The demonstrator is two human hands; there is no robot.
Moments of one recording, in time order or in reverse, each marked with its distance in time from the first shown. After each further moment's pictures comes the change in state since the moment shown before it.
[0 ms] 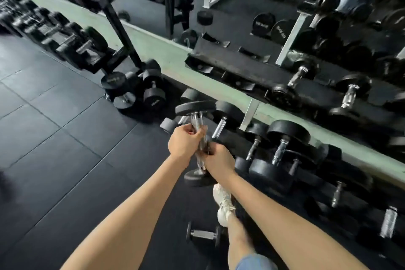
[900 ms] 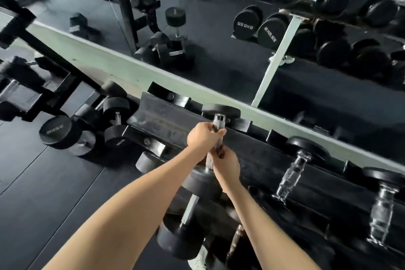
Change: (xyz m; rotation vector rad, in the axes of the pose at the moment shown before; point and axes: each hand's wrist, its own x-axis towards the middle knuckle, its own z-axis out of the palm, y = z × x) left_hand 0.385 0.235 0.249 0.386 -0.279 0.017; right_hand 0.434 0.026 -0.178 0.176 0.181 0.331
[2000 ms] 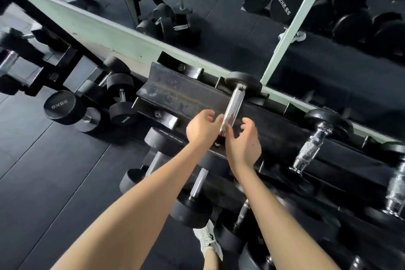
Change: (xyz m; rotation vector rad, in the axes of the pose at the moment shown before) left_hand -0.024 -0.063 0.004 -0.039 0.107 -0.051; right_hand -0.021 0.016 0.022 -0.120 0.402 -0.145
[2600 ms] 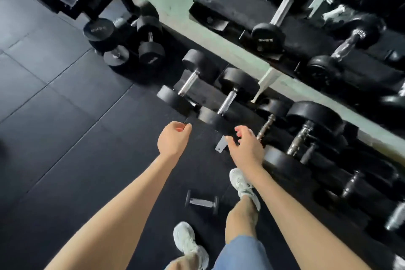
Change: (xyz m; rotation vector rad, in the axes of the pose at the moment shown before) left_hand -0.273 -0.313 -0.042 -0.177 0.116 -0.285; right_hand -0.320 0.135 -0.014 -0.320 -0.396 -0.220
